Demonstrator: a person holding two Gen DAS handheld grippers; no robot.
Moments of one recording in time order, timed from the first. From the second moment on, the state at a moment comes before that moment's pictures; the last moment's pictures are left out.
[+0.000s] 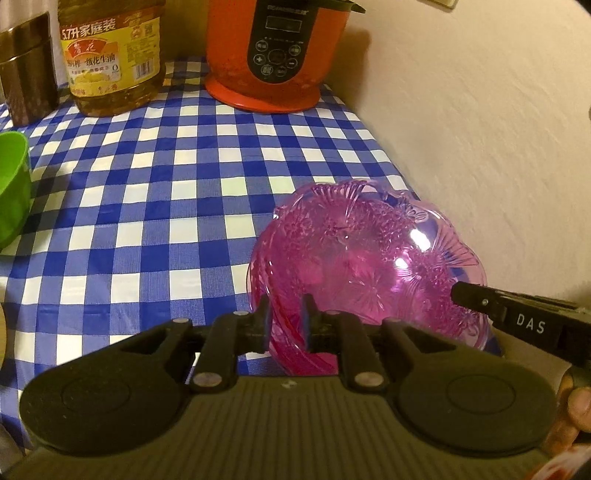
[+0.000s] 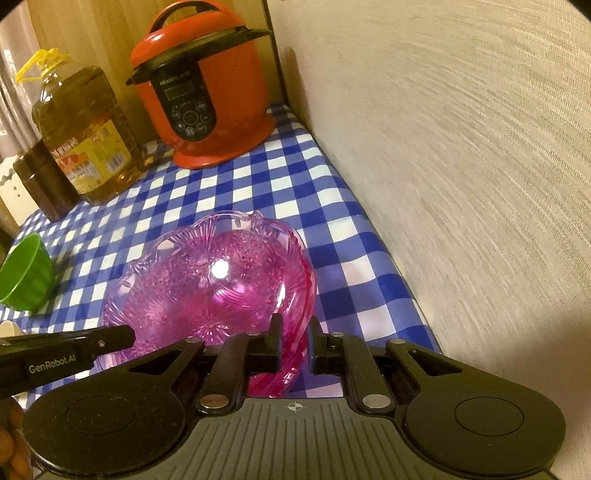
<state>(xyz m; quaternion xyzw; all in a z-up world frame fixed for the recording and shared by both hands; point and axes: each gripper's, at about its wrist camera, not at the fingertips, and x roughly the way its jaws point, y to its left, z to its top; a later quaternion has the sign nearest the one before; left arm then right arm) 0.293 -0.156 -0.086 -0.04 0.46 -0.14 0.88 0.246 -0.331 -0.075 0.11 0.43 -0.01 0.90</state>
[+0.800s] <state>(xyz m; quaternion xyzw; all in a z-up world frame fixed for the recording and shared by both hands) 0.258 -0.128 -0.066 -0.08 0.43 -0.12 0.89 0.210 -0.349 -0.065 0.18 0.41 -0.01 0.89</state>
